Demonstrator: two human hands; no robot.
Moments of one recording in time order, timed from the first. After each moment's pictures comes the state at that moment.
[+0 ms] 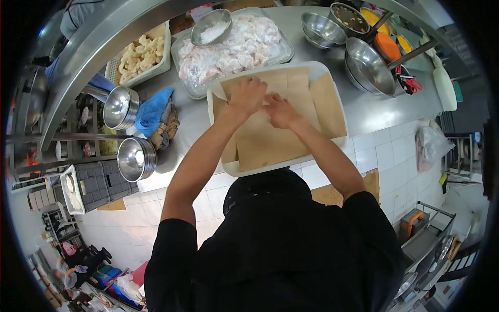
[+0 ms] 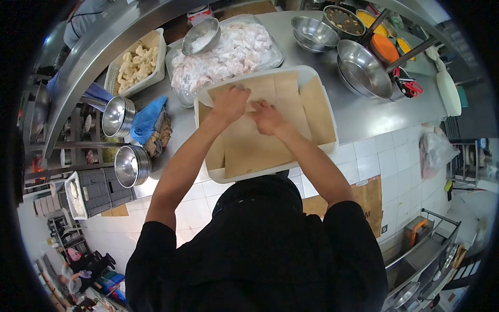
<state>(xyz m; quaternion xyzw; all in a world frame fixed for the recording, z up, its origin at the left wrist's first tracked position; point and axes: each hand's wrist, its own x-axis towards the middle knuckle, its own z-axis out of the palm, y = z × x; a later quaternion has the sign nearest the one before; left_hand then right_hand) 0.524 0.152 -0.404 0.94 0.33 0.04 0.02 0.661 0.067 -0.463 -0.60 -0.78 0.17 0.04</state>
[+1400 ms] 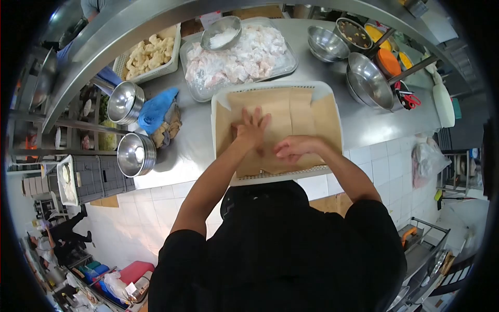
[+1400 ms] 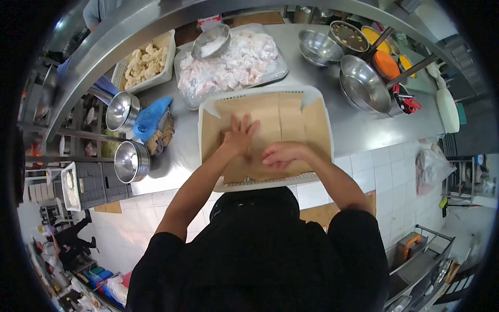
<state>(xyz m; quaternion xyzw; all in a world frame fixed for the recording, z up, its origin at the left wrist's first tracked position) 0.513 0.082 -0.442 0.86 0.40 -0.26 0.16 0.697 0.012 -0.439 -0.49 -0.47 0.74 0.02</state>
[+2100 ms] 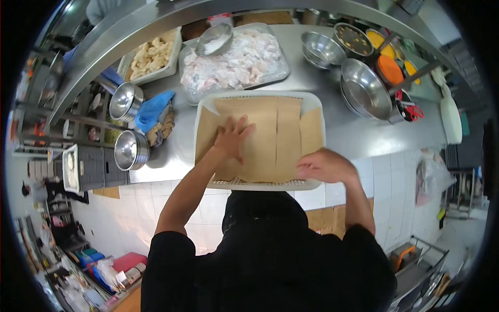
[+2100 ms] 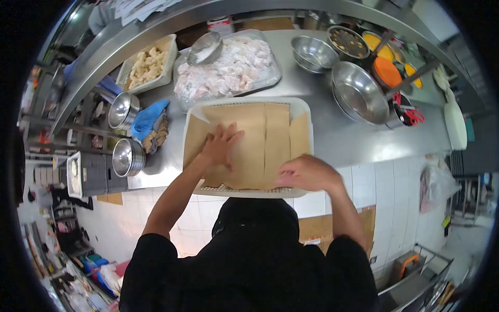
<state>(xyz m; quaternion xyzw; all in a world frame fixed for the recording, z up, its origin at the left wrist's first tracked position) 0.504 0.072 -0.441 0.89 0.40 -0.21 0.13 0.778 -0.057 -0.322 -0.50 -0.71 0.48 0.13</state>
